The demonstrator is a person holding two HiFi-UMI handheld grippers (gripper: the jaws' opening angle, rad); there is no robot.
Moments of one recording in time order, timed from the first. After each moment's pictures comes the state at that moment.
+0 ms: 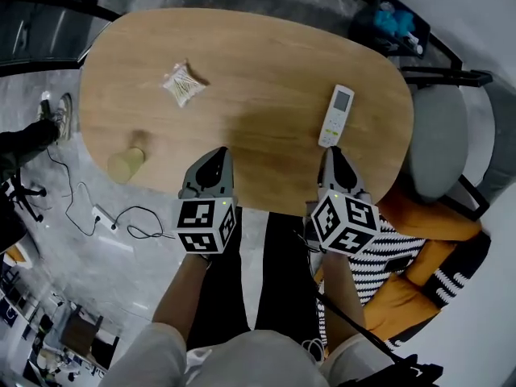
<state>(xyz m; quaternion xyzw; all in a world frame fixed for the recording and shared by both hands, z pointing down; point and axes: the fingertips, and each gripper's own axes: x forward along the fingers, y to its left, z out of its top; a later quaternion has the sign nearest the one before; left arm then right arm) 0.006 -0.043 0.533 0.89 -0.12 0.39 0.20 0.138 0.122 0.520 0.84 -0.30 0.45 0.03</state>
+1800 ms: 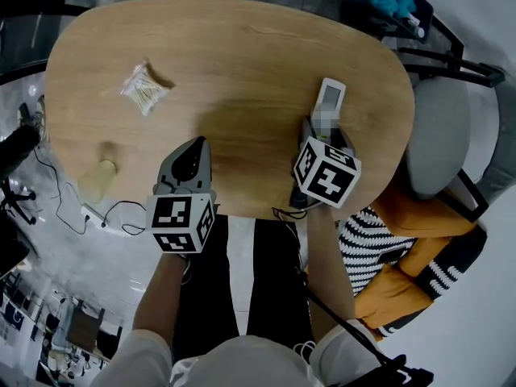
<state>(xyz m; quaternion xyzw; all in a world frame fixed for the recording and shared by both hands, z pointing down) 0.044 -0.052 0.585 0.88 -0.09 0.43 0.19 0.190 0.131 0.645 0.80 -0.20 0.55 0.10</state>
